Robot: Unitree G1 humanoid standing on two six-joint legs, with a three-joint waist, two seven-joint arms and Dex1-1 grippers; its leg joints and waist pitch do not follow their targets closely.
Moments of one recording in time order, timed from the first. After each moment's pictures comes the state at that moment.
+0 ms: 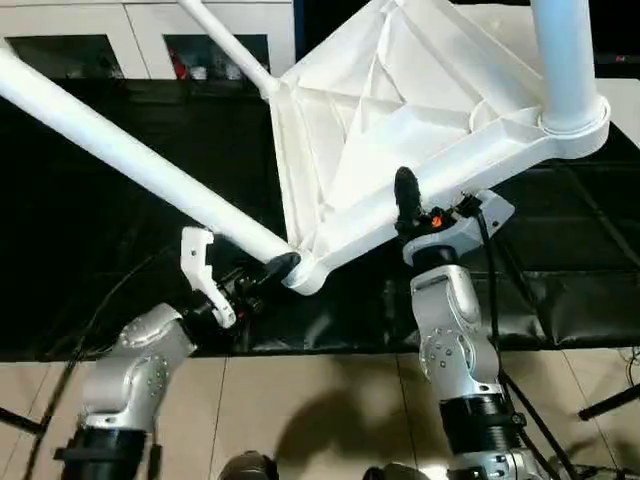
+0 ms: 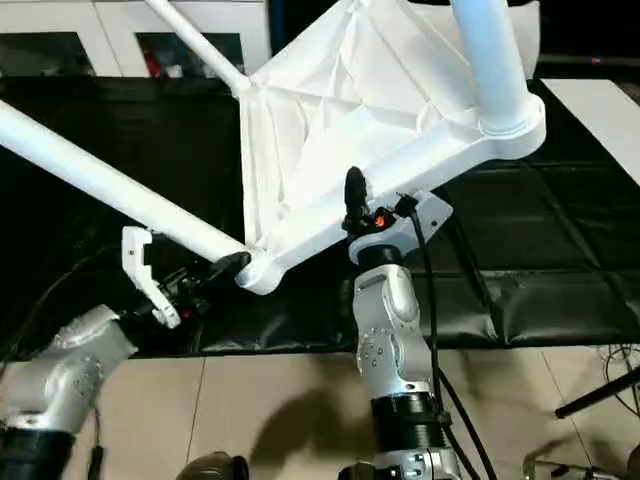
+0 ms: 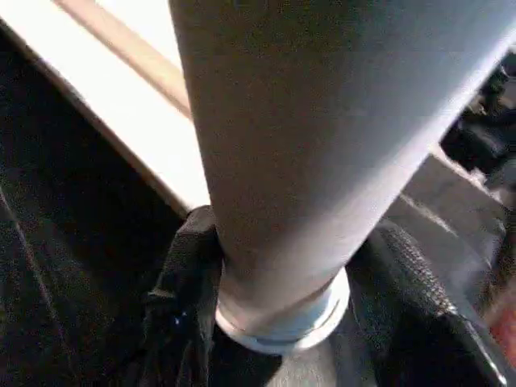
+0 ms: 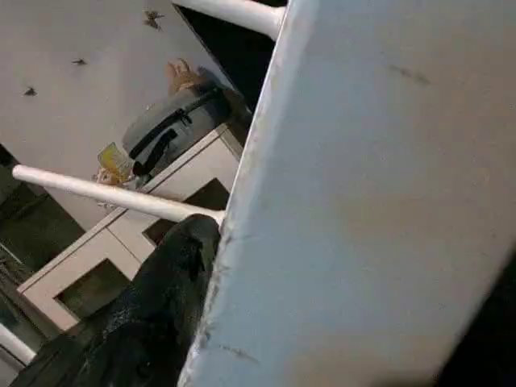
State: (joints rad) left arm -0.21 0.31 0.03 0.08 -0.54 0.41 -0.69; right arm -0.35 0.13 -0.04 0.21 0.53 -0.09 0.02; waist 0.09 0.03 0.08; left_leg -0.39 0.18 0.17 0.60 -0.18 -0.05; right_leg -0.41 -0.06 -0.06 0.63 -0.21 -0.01
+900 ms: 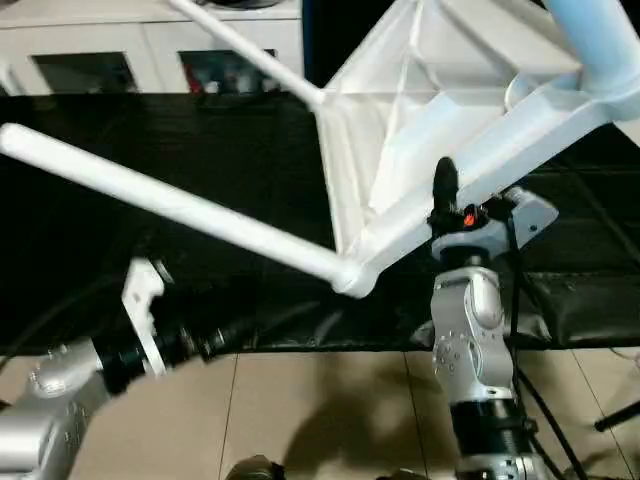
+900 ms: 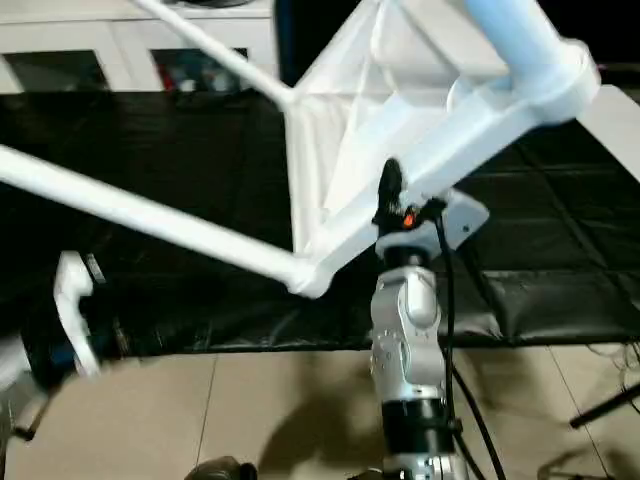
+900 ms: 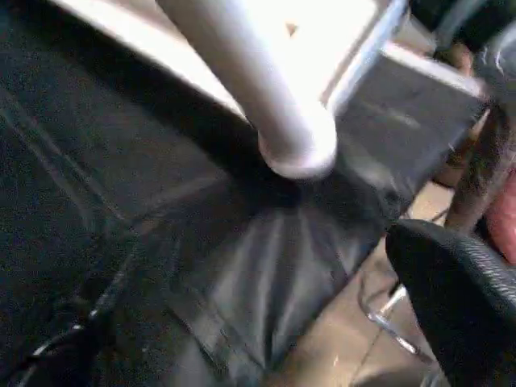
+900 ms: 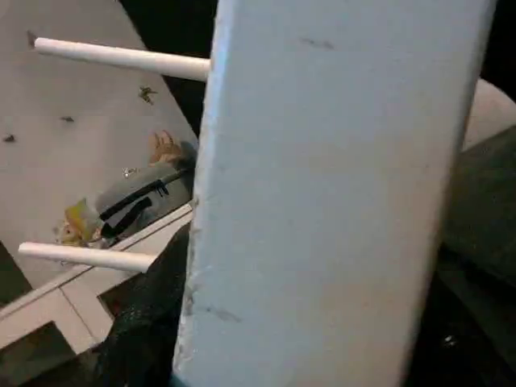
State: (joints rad) left arm 0.06 0.53 0.07 -0.11 -0.52 0.36 -0.91; right arm -0.36 0.10 -0.08 0.19 0.35 -0.25 -0.04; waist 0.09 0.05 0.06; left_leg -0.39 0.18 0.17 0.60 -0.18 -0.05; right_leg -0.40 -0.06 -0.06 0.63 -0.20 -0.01
